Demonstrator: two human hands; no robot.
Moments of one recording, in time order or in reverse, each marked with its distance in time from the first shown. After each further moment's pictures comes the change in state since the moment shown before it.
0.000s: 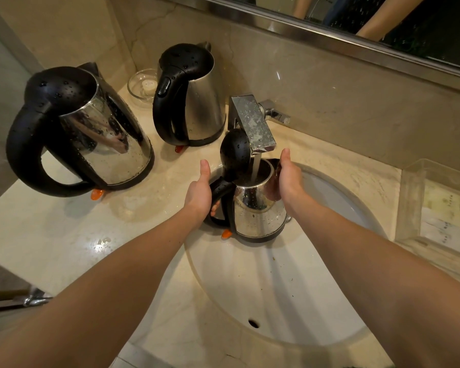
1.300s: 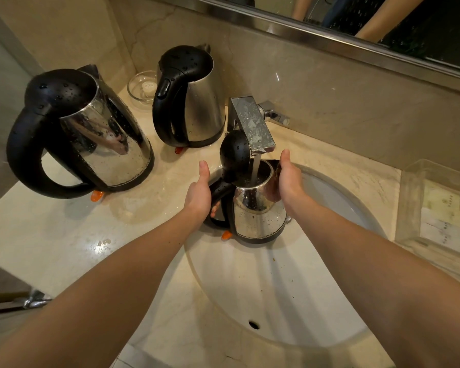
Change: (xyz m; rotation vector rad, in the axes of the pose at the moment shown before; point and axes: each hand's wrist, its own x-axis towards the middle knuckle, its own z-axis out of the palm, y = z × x) left_hand -0.003 0.000 0.000 -0.006 -0.002 0.010; right_hand 0.004 0.003 -0.002 -0.010 -0.001 -0.024
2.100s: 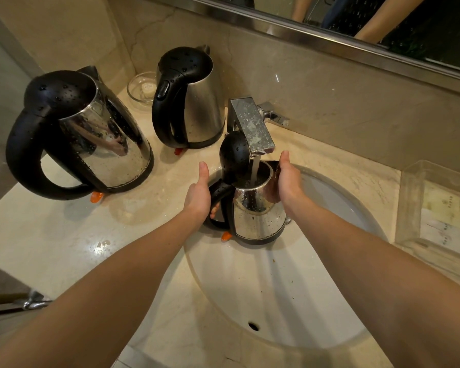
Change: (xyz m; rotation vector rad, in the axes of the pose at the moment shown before) left_hand 0.003 0.000 0.000 -0.009 0.012 -0.013; right_hand 0.000 0.000 0.001 0.017 -0.001 0.023
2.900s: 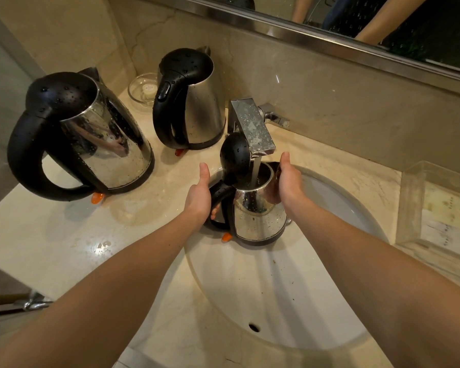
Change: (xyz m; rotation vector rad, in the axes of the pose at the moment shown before) left_hand 0.001 -0.001 0.001 0.012 0.008 0.007; right_hand -0.001 0.001 0.000 0.002 -0.014 -0.010
